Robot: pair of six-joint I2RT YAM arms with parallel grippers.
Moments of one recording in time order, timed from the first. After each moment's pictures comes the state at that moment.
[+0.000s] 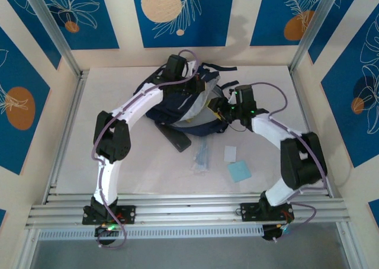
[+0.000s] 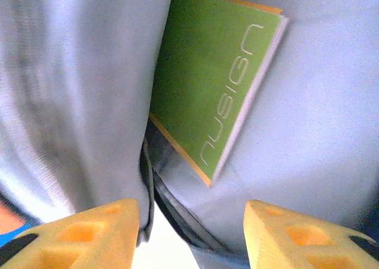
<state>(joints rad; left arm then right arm) -0.56 2.12 1.94 -0.45 0.48 -0.57 0.28 1.55 0.98 -0.11 -0.47 0.90</state>
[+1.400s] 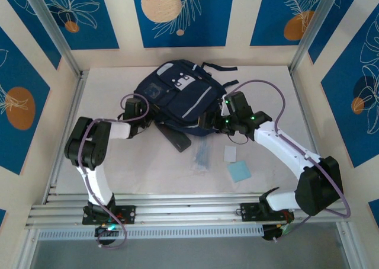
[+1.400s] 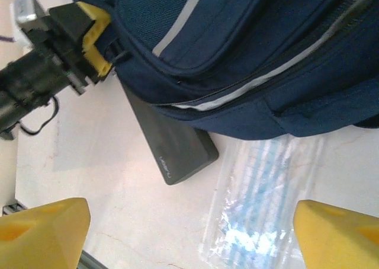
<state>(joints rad) -0.24 1.89 0.89 0.39 0.22 -1.12 0.49 1.34 1.03 -0.55 -0.30 0.63</state>
